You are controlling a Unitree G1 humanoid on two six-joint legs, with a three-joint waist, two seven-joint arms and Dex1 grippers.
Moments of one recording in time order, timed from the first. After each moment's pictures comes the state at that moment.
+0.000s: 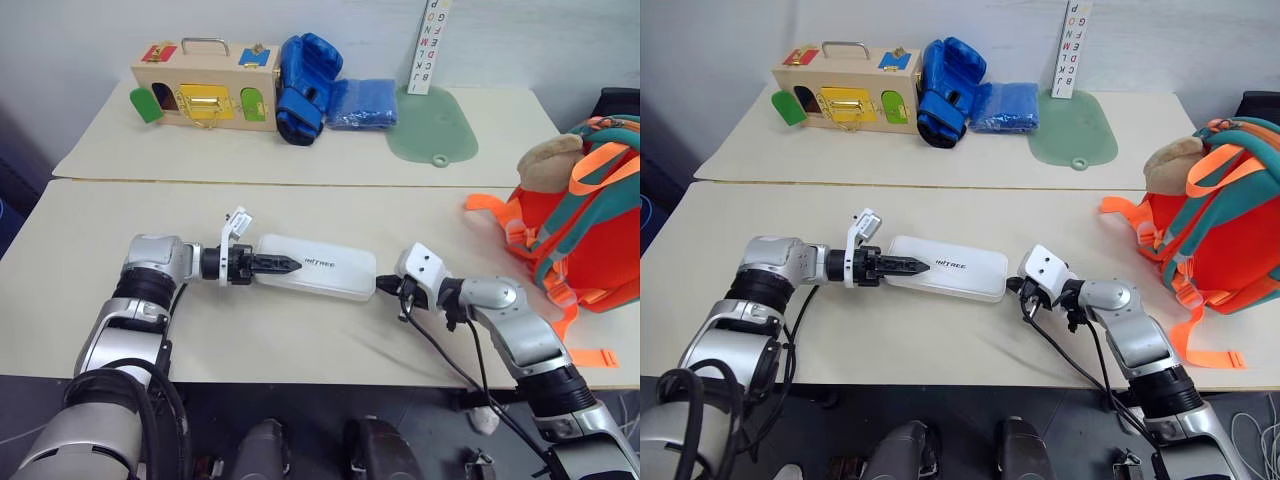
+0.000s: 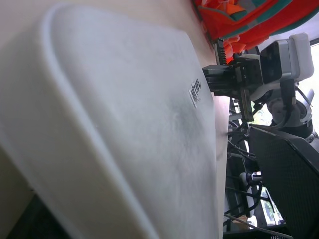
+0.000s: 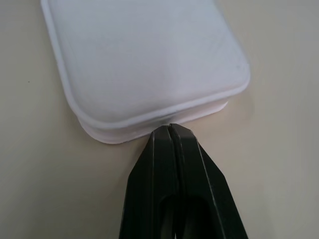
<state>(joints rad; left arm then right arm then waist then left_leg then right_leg) -0.98 0.50 -0.13 0.88 -0.40 1.01 -1.26 -0.40 -0.57 0.19 -0.03 0.11 0.37 0.85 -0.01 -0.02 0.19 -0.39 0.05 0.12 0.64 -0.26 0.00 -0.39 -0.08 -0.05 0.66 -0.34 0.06</state>
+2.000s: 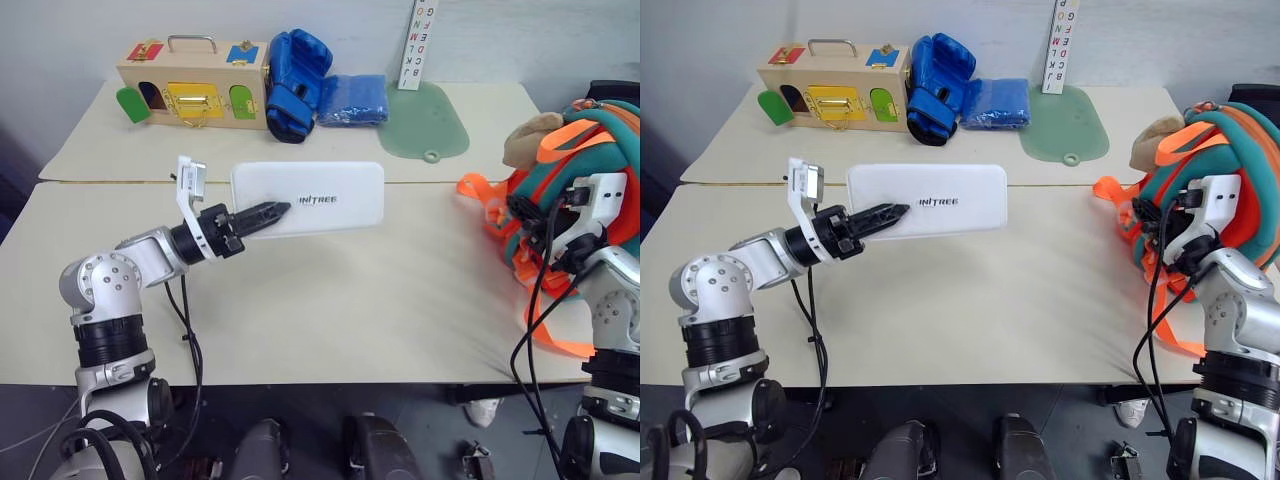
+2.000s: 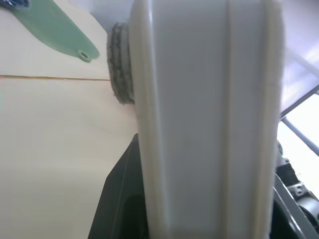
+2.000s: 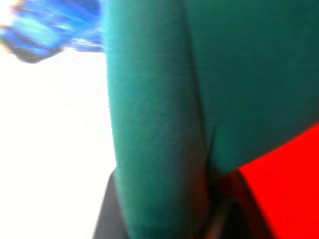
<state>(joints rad) -0.70 0.44 0.38 0.02 -0.87 1.18 -0.69 -0.45 -0.64 -0.43 0.05 0.54 0.58 0.63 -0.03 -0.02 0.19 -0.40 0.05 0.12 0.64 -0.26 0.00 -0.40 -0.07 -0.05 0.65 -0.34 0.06</state>
